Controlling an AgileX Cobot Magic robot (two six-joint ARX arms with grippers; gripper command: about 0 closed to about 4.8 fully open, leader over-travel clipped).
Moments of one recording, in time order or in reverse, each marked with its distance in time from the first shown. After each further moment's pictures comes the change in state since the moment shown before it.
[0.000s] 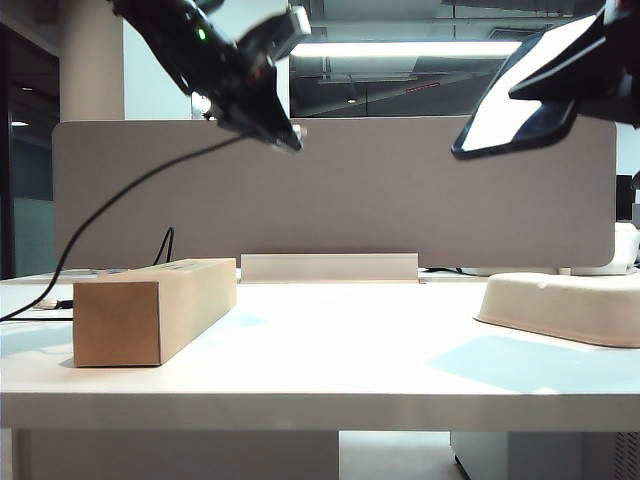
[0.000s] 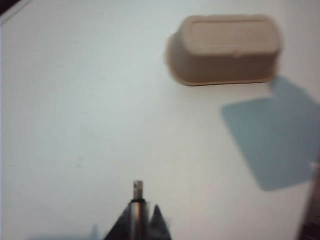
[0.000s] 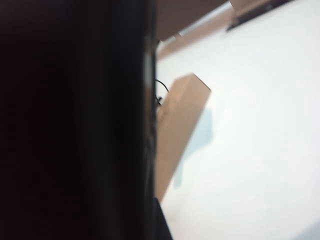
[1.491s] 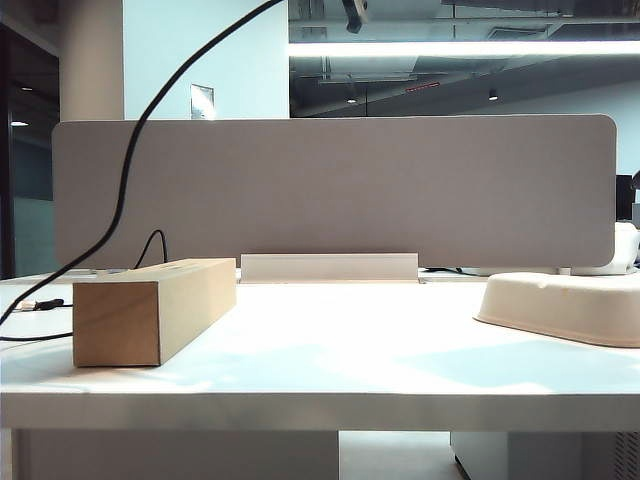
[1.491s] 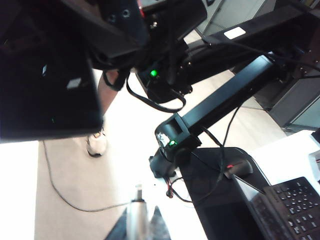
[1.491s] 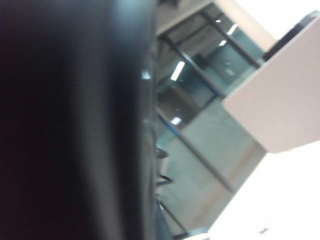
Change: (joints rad) left arm -0.266 -0.067 0.000 -0.175 0.710 0.053; right arm 0.000 0.000 0.000 0.710 0.080 0.503
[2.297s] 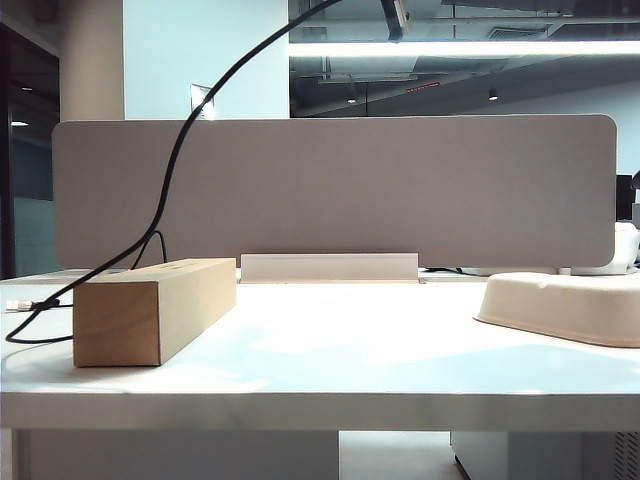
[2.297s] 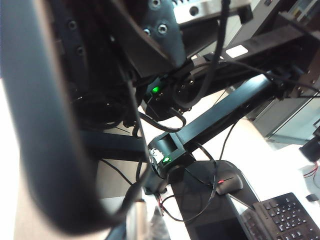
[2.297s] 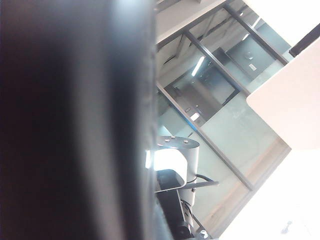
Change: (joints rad) left arm -0.051 0.051 -0.001 0.212 0.023 -0.223; right arm 0.000 0.000 0.000 0.071 -0.049 0.056
